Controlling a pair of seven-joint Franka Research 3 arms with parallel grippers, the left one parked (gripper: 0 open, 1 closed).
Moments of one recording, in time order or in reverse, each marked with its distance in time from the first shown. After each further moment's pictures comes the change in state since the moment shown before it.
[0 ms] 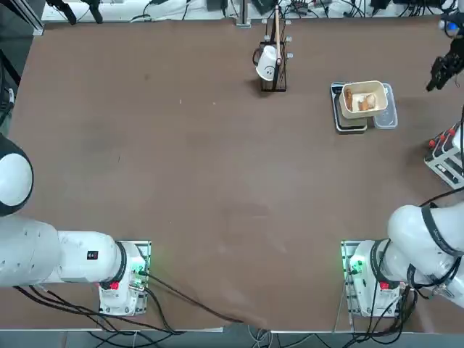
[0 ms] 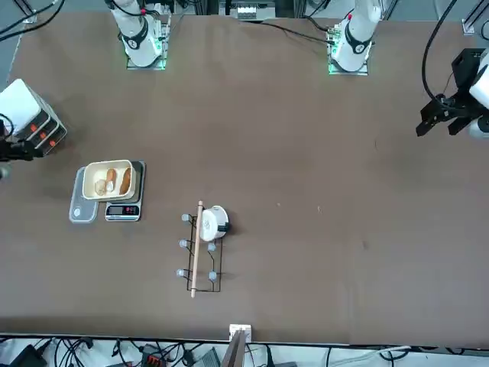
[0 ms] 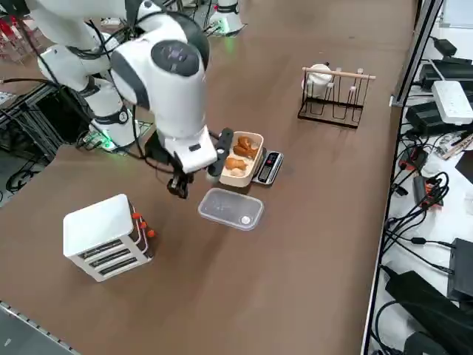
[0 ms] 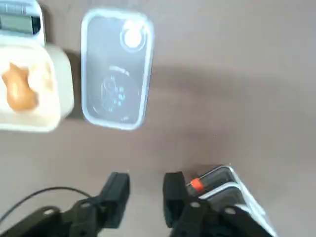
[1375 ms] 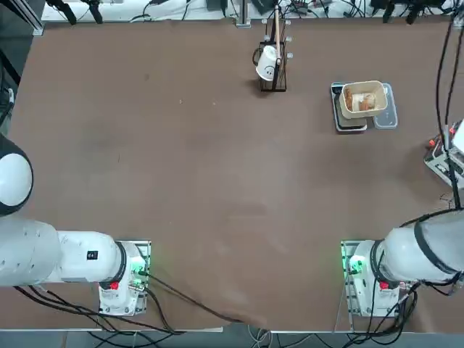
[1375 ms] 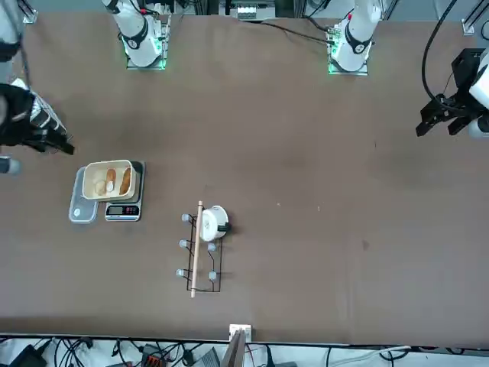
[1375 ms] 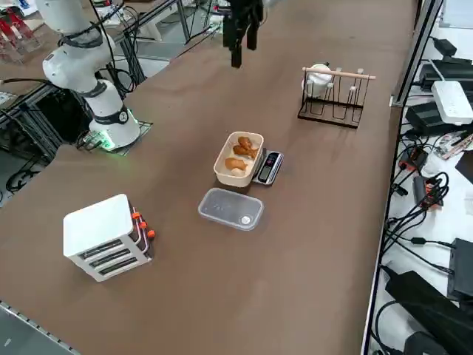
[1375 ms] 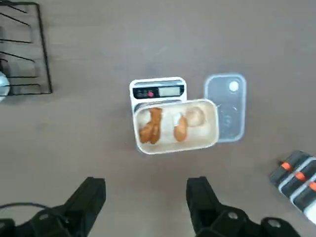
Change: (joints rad) arm 0.697 -0.274 -0.284 0.100 0.196 -0.169 0.507
